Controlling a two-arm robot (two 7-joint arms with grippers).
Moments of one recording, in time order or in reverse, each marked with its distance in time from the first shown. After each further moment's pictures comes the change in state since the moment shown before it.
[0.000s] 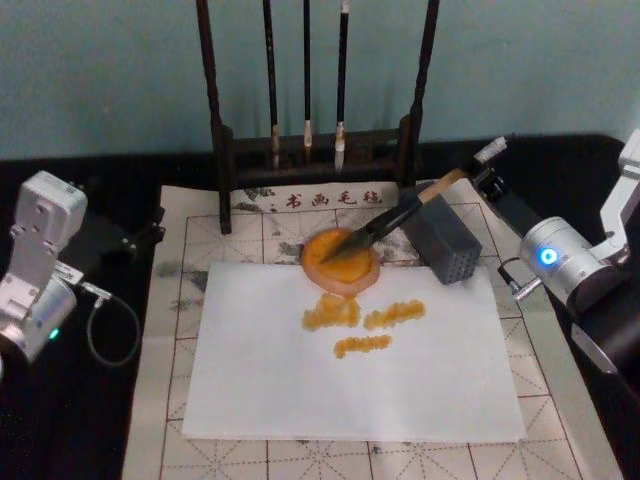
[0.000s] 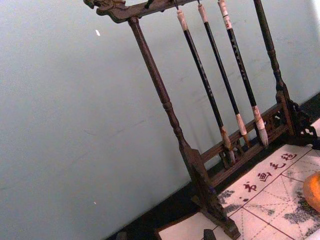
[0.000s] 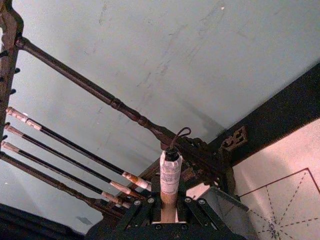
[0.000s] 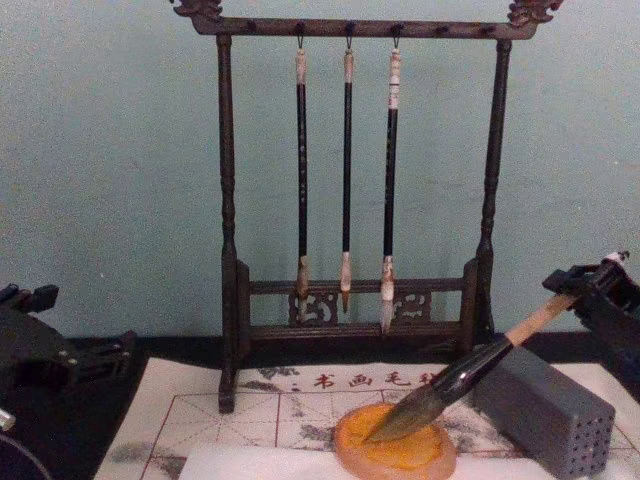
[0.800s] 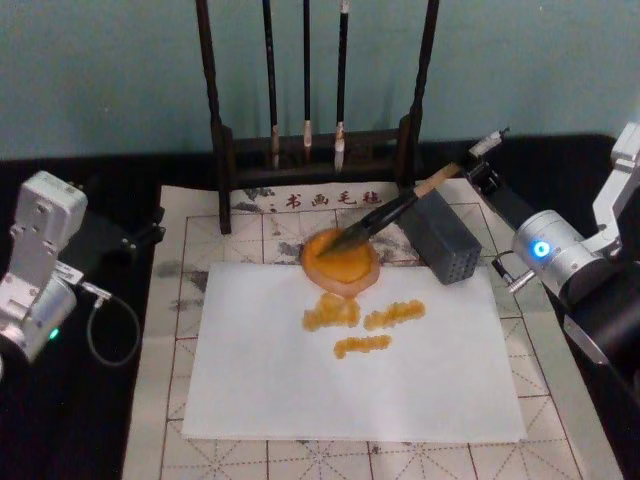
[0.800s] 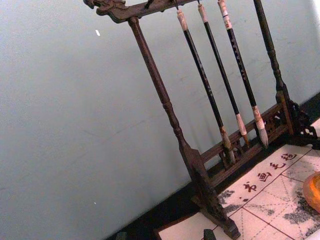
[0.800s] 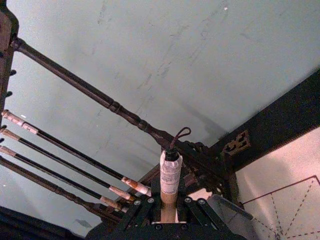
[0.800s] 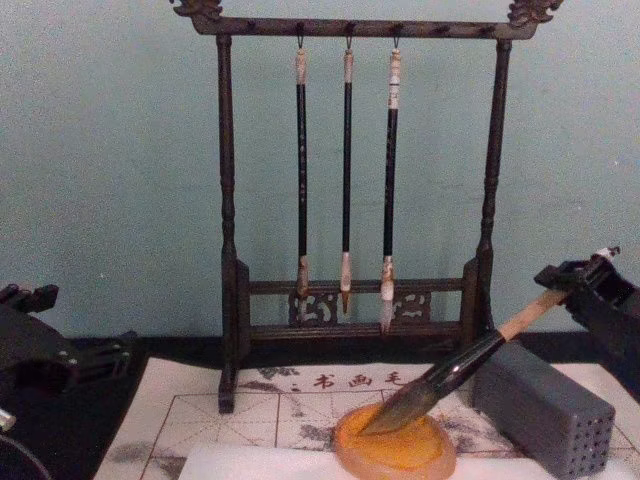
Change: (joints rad) left arm 0.000 0.000 0.000 0.000 0.000 0.000 0.000; right arm 0.040 -0.014 -0.019 0.049 0.001 -0.011 0.010
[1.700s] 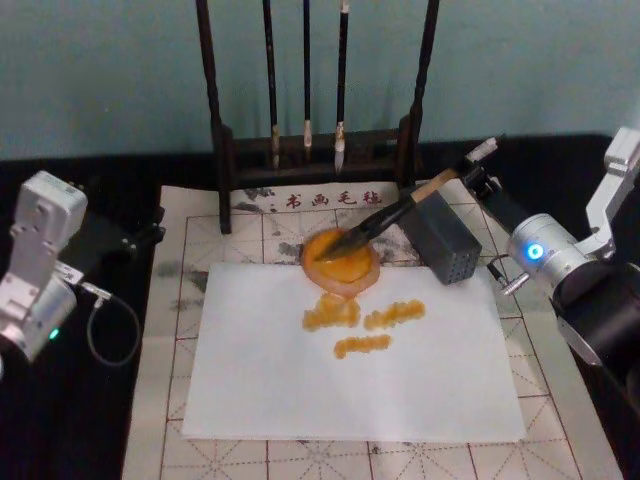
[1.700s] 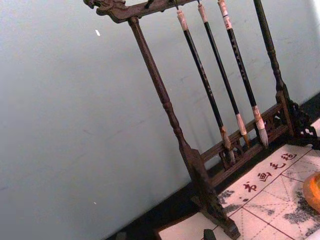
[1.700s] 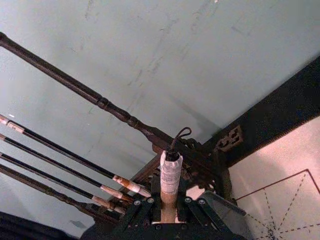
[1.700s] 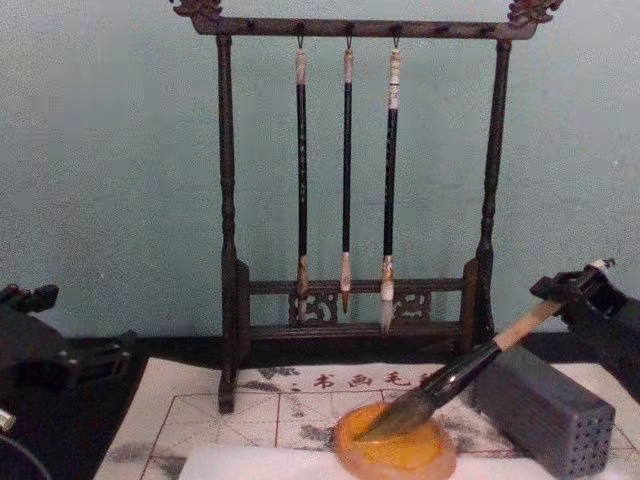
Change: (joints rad) left arm 0.000 0.000 0.000 0.000 0.000 0.000 0.000; right arm 0.008 -0.017 -0.001 0.026 -0.009 0.001 -0.017
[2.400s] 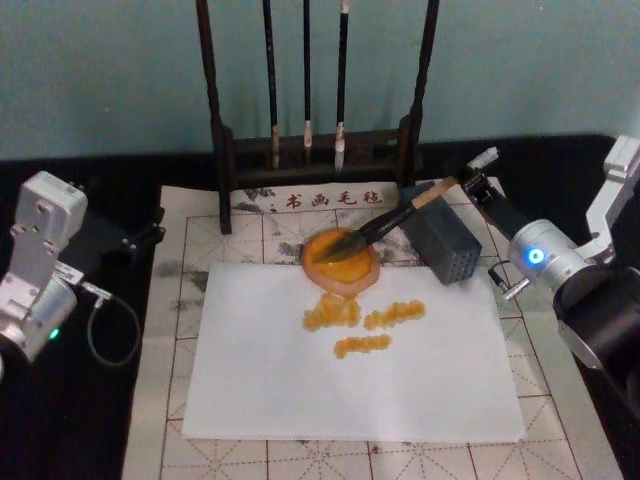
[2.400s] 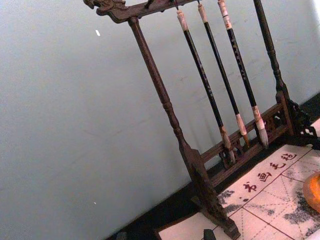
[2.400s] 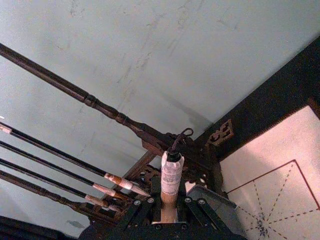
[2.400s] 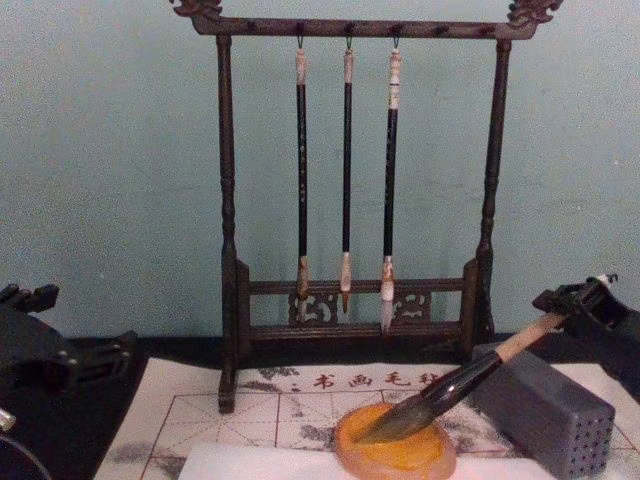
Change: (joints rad) left arm 0.000 0.000 0.000 0.000 0.000 0.000 0.000; right arm -0.005 -0.004 0.006 0.011 0.013 0.015 -0.015
